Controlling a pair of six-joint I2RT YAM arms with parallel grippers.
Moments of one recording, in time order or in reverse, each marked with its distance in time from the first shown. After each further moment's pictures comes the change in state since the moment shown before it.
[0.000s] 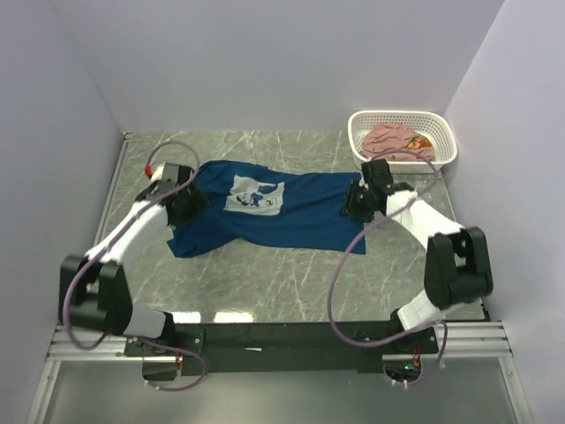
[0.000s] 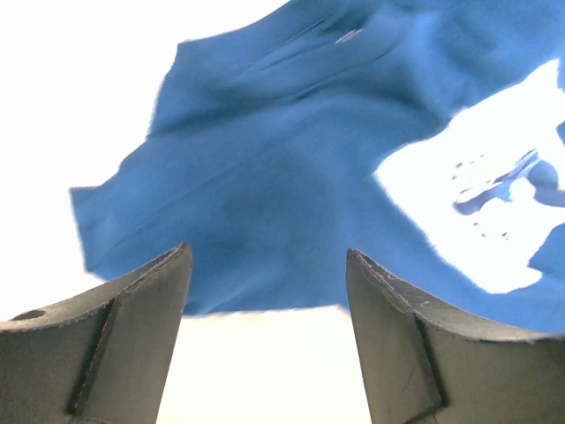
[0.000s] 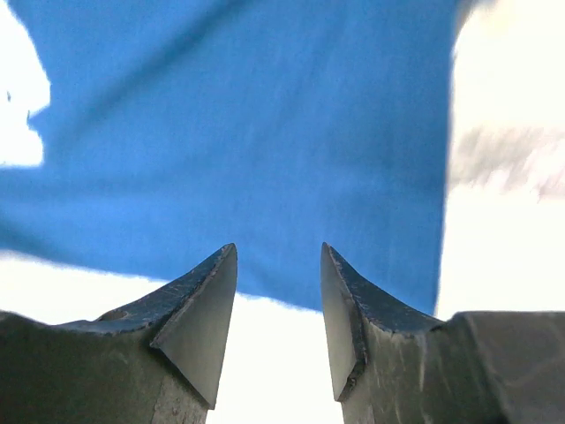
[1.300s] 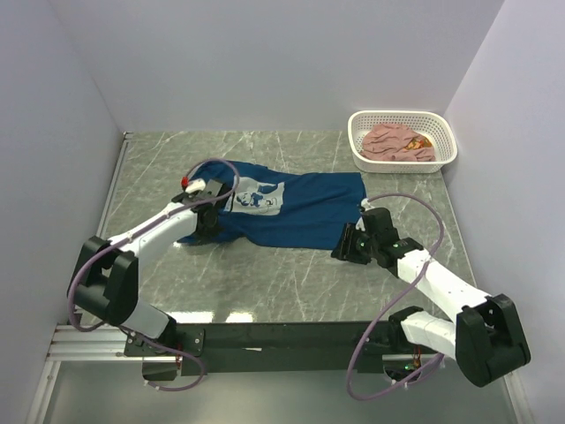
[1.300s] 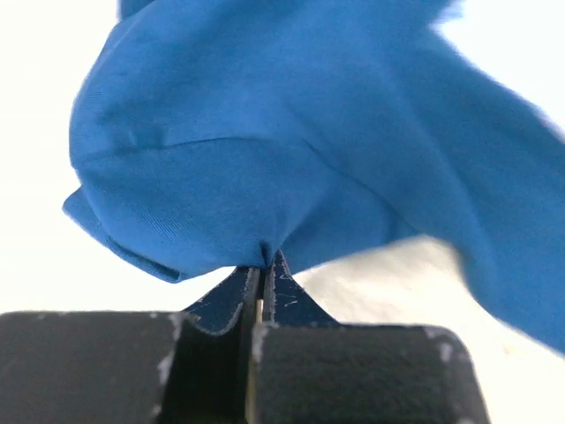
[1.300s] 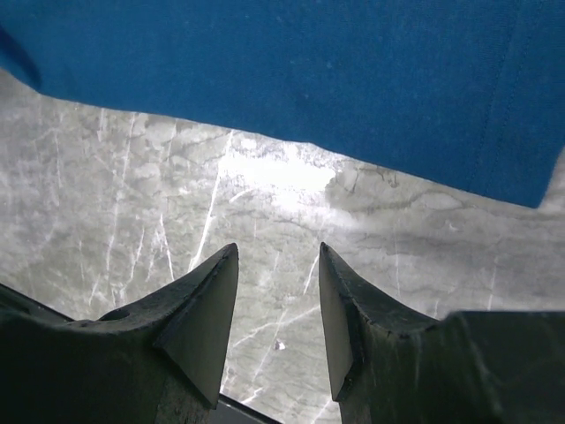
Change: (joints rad) left arm -0.271 0.064 -0.036 -0.186 -0.217 -0.040; right arm 0.158 -0.494 -0.537 0.167 -0.096 0.066
